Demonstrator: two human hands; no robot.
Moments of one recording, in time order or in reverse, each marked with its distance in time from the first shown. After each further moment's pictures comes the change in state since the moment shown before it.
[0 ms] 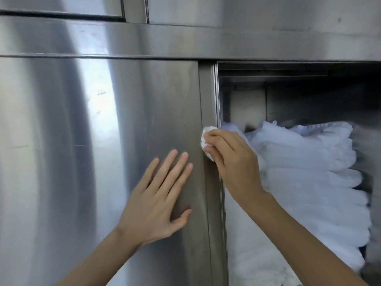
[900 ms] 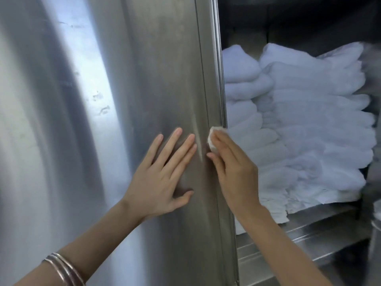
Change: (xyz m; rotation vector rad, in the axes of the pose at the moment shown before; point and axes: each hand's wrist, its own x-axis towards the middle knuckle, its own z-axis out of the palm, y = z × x) left_hand -0.124 0.060 0.033 0.015 -0.103 0.115; right_hand -0.198 -0.073 0.014 -0.032 -0.035 0.307
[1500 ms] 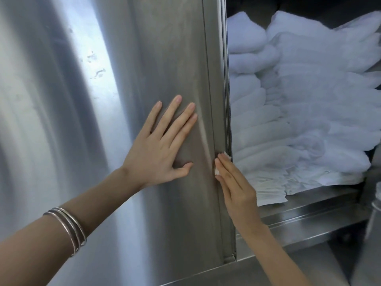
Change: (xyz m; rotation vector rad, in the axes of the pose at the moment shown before) left_hand 0.006 0.004 0.004 0.057 0.042 0.008; right_hand -0.106 0.034 0.007 0.172 -0.110 -0.006
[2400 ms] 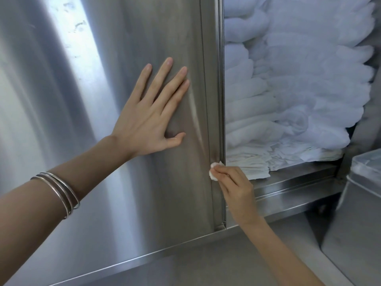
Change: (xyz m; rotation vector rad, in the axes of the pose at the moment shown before) left_hand 0.015 0.014 0.009 0.011 0.018 0.016; right_hand -0.056 0.028 -0.025 -0.046 -0.080 0.002
